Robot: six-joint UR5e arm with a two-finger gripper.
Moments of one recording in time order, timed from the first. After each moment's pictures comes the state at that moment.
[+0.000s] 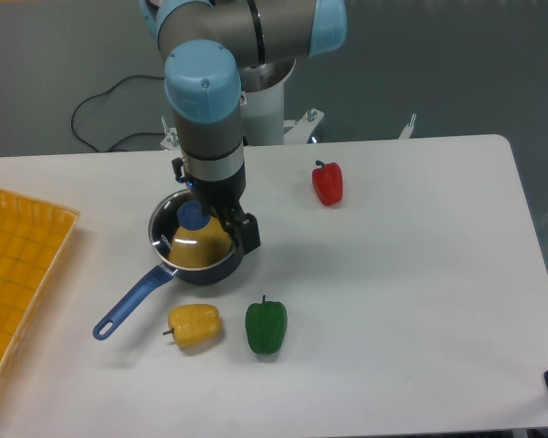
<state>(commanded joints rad) 2.29 -1.75 -1.57 -1.27 1.52 1.17</state>
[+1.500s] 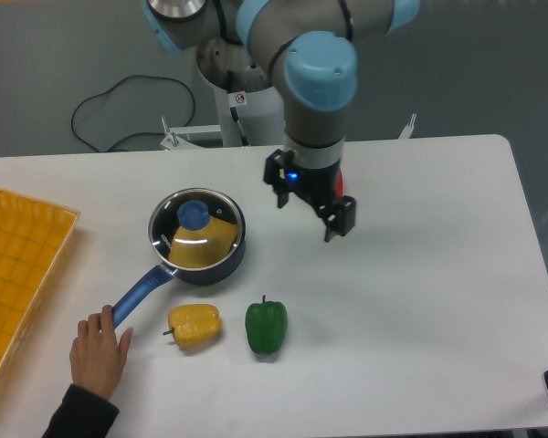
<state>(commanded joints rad) 2.64 -1.74 -1.62 -1.27 1.49 1.38</state>
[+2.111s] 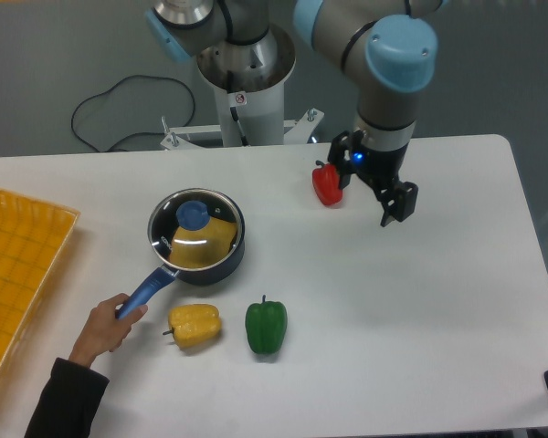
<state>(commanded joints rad) 2.72 -1.73 -1.63 -1.32 1.50 1.62</state>
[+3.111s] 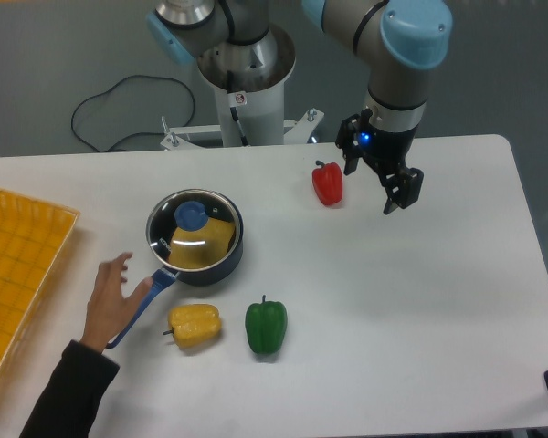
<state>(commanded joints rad) 2.72 -1.70 -1.63 -1.31 1.45 1.60</state>
